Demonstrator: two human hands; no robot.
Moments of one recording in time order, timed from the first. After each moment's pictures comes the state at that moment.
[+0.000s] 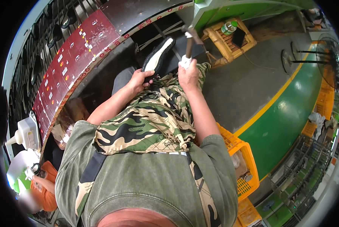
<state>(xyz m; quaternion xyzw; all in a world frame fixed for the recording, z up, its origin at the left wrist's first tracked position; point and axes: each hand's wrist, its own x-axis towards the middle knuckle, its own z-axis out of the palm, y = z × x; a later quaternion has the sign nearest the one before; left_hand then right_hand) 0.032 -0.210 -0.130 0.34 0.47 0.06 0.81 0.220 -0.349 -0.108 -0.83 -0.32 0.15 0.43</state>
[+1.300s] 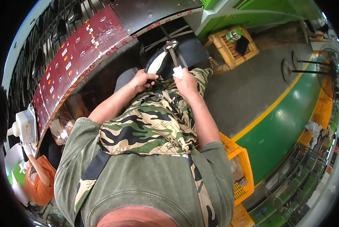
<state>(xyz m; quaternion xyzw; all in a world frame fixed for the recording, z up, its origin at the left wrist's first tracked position) 0.023 -0.196 -0.137 0.38 0.45 0.04 0.81 0.205 -0.343 -0.088 -0.81 -0.47 0.18 0.30</state>
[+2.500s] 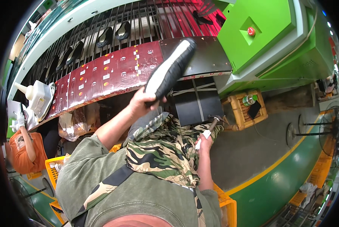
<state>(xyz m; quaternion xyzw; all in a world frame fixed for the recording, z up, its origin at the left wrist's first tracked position) -0.041 -0.152 0.031 0.34 0.18 0.32 0.87 0.223 -0.399 -0.176 -0.69 0.02 0.45 0.57</state>
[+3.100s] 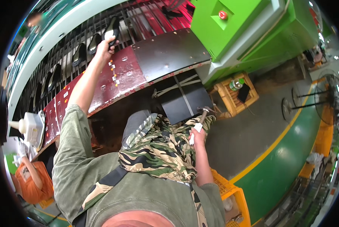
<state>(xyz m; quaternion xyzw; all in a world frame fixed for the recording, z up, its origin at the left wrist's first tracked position) -0.026 0.174 0.015 0.37 0.46 0.40 0.70 0.224 -0.400 -0.171 -0.69 0.03 0.45 0.57</state>
